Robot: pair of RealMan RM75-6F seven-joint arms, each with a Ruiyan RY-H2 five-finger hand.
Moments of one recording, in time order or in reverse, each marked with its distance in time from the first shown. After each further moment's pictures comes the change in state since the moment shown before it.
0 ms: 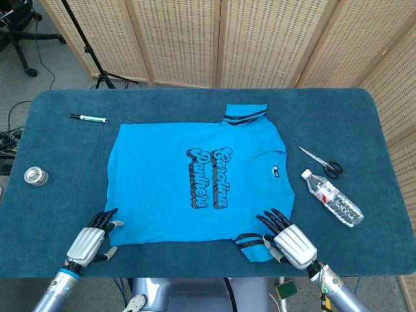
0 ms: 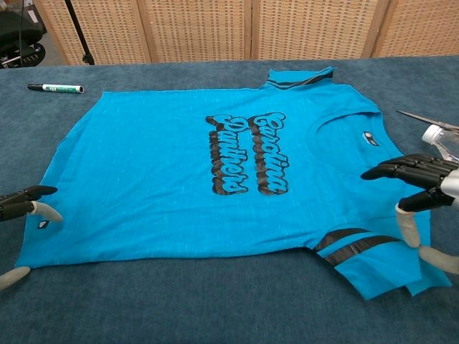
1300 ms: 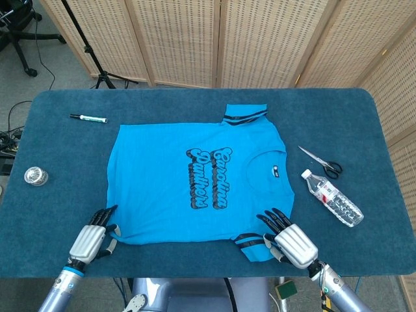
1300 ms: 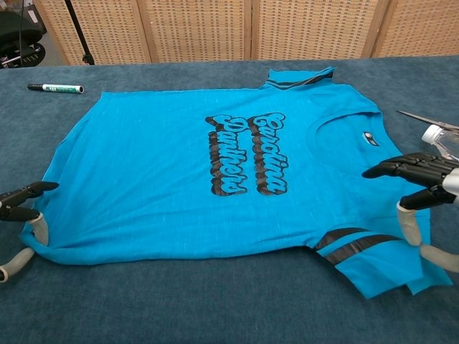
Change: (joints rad) left arm 0.001 -0.066 -0.009 0.069 -0.027 0.031 -0.018; right arm 0.000 0.005 0.001 -0.003 0.002 0.000 0.011
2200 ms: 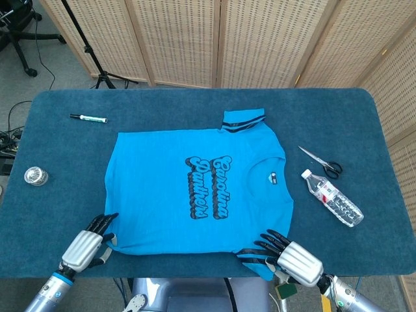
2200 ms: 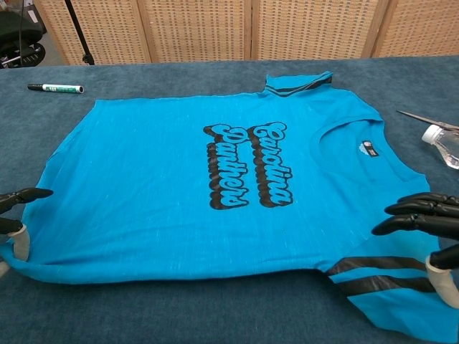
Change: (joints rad) left arm -0.021 0.128 0.092 -0.052 0.131 0.038 -0.033; right arm 0.041 0.067 -0.142 0.095 -0.217 0.089 0.170
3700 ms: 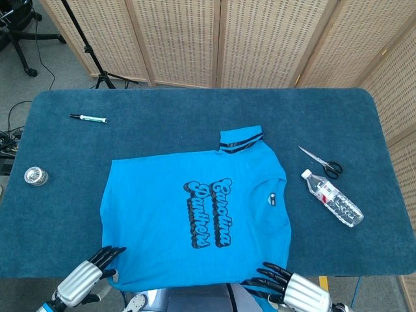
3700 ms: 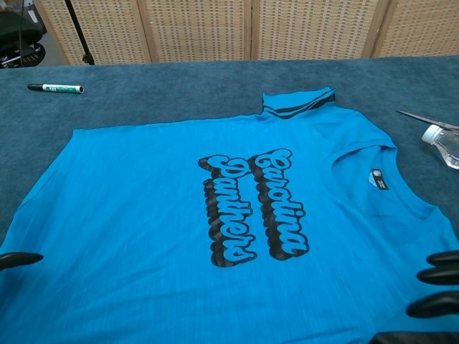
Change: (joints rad) left arm 0.045 0.071 0.194 0.009 0.237 0.123 -0.123; right arm -0.059 0.011 -0.123 0.050 -0.211 0.207 0.034
